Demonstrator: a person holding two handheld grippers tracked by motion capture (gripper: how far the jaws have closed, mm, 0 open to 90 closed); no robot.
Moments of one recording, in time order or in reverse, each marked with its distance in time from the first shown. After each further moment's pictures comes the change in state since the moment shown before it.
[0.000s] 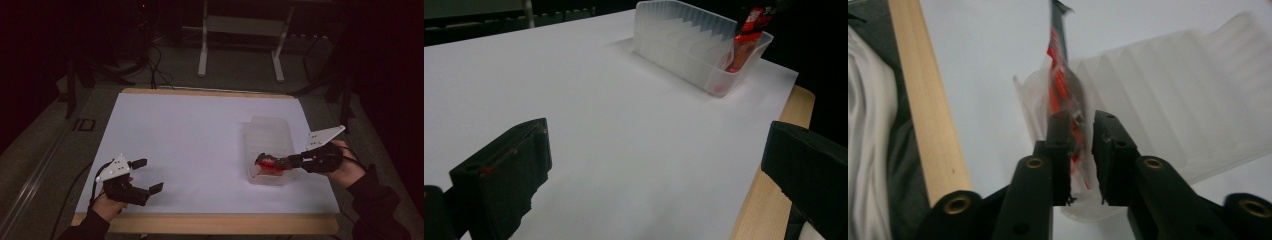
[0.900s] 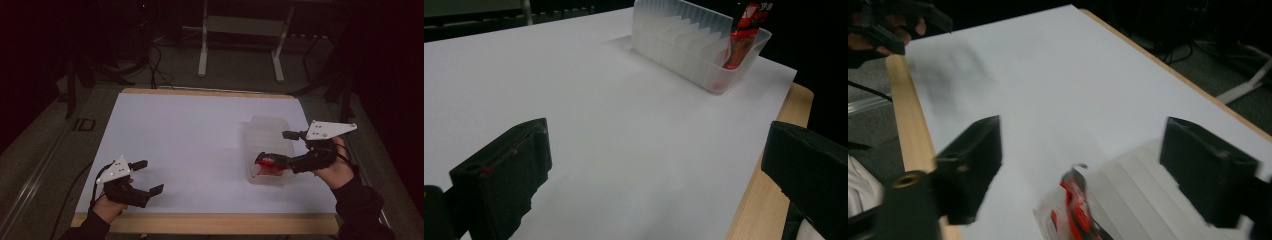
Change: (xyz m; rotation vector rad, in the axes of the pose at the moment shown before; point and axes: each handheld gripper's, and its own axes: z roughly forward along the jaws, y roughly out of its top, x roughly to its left) left arm -0.002 -0.004 0.000 0.002 -0.007 0.002; right arm 0.035 0.046 -0.012 -0.336 -0.109 0.108
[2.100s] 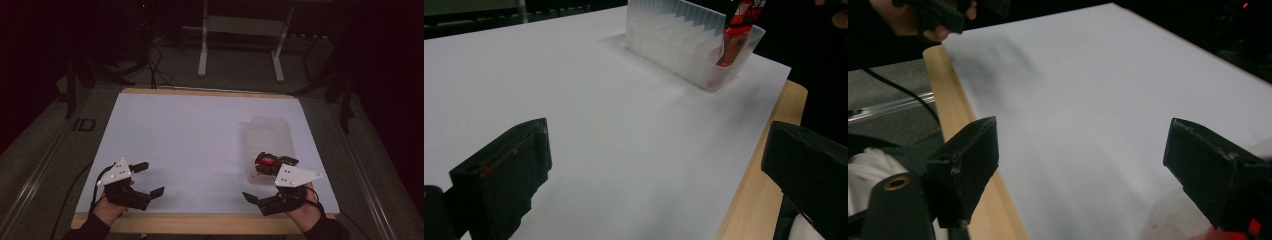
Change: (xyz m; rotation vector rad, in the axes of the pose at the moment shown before) left arm -0.004 -0.002 0.000 0.004 -0.011 0.004; right arm 0.092 -0.047 0.046 -0.055 0.037 -0.004
